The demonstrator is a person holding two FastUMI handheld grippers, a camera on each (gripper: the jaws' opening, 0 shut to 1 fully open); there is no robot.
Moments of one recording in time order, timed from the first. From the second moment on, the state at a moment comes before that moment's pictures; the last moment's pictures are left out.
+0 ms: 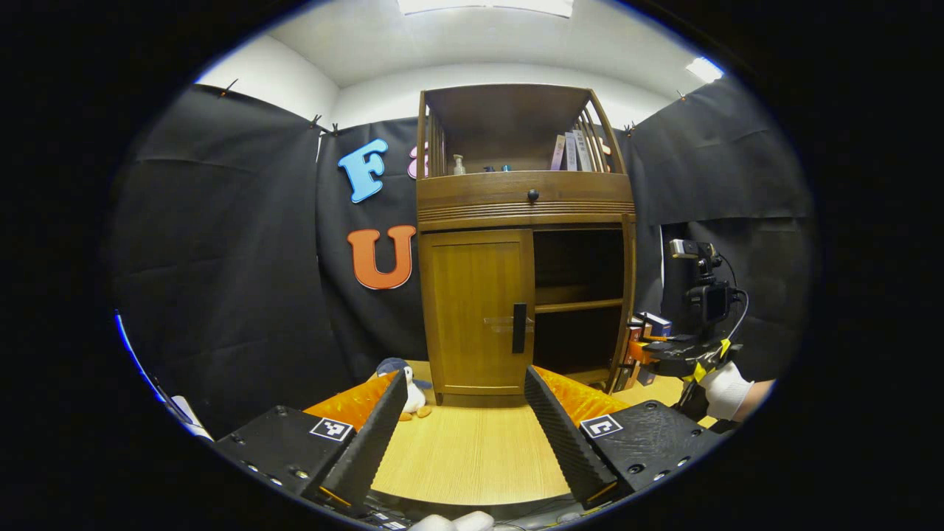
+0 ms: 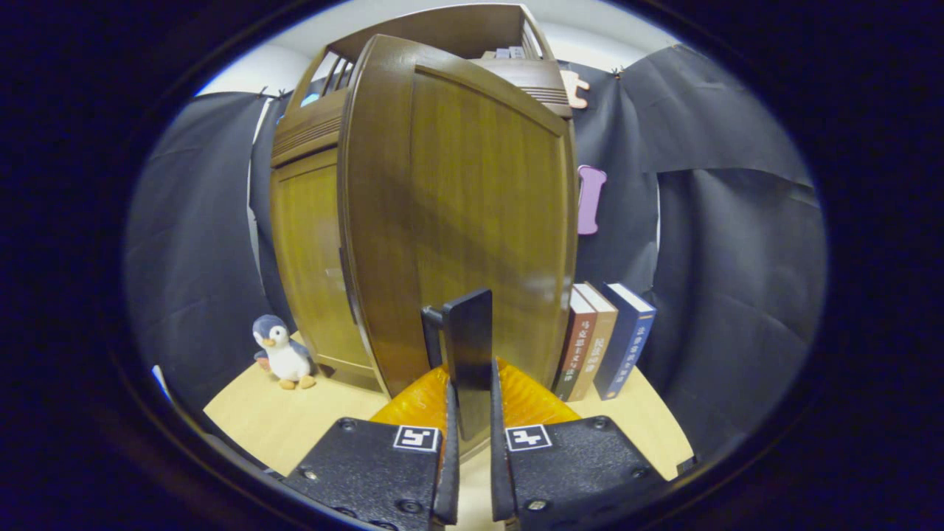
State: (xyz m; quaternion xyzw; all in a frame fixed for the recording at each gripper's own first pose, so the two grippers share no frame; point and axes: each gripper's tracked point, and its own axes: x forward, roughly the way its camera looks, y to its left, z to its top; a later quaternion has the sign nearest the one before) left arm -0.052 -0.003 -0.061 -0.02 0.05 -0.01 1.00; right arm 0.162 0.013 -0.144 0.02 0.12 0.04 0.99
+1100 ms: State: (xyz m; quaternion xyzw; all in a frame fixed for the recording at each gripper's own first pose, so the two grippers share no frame) left arm -0.047 -0.119 -0.033 -0.01 0.04 -0.01 1.00; right arm 0.155 -0.137 -0.142 0.04 0.13 0.07 0.99
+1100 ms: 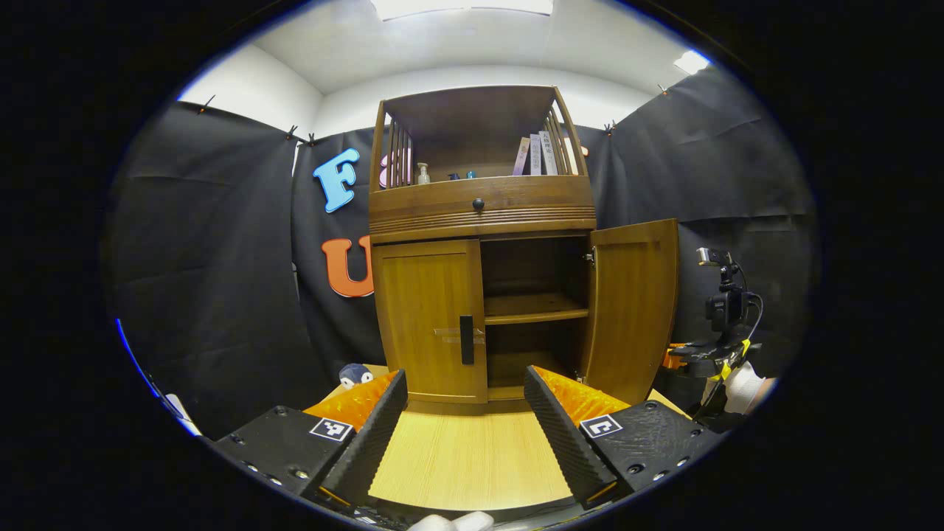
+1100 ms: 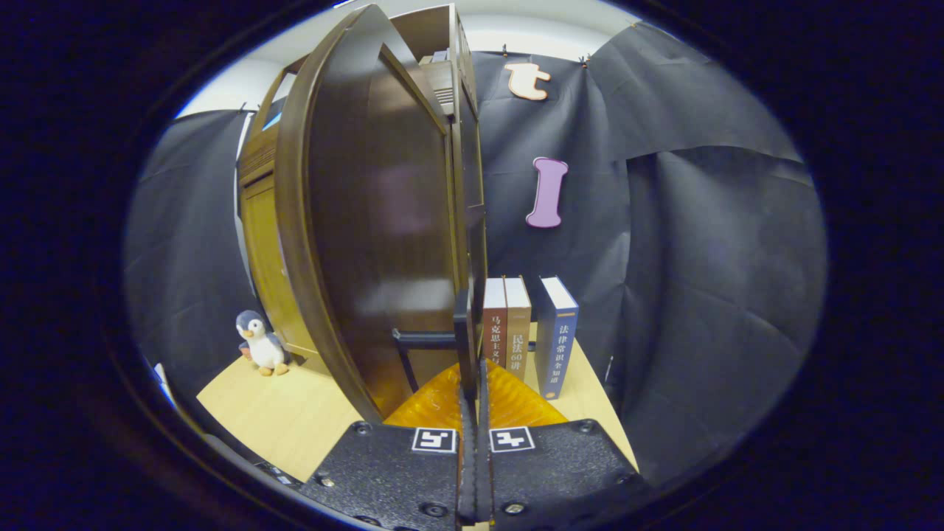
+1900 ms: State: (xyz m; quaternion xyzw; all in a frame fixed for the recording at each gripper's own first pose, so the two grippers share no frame) left arm -0.060 -0.158 -0.025 0.00 0.06 0.09 0.99; right arm 0.151 -0.164 -0.137 0.01 0.12 0.16 0.98
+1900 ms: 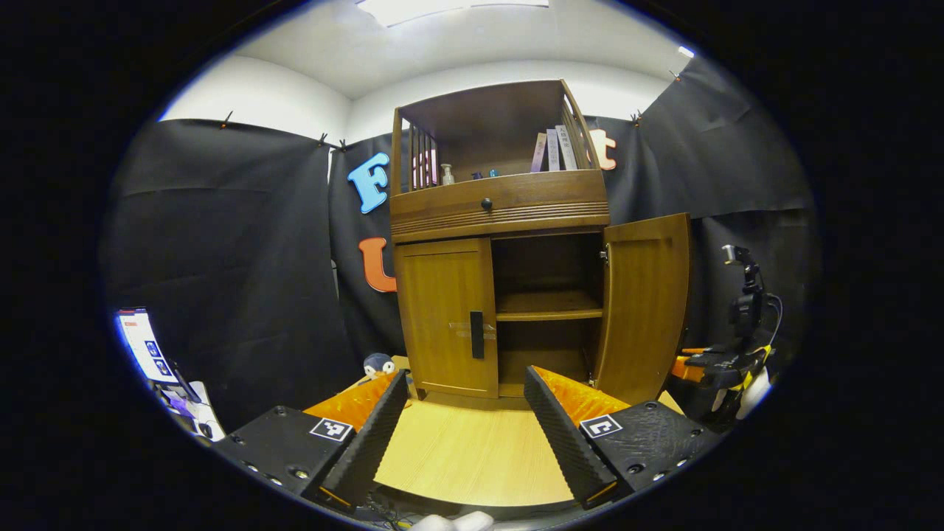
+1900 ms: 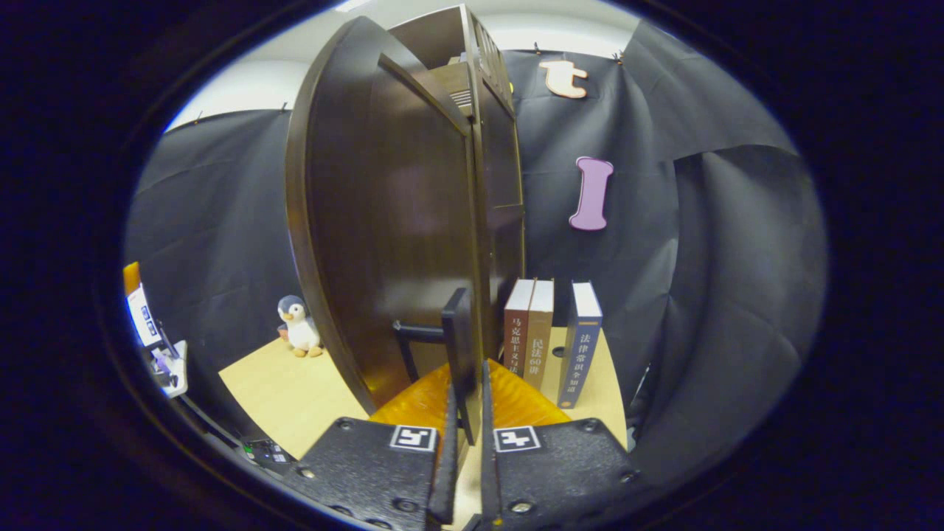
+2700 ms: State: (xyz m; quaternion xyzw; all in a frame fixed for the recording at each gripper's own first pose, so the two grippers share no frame) left arm 0.044 -0.061 -0.040 0.01 0.05 0.01 1.00; right arm 0.063 -0.110 -0.036 0.04 0.03 0.01 1.00
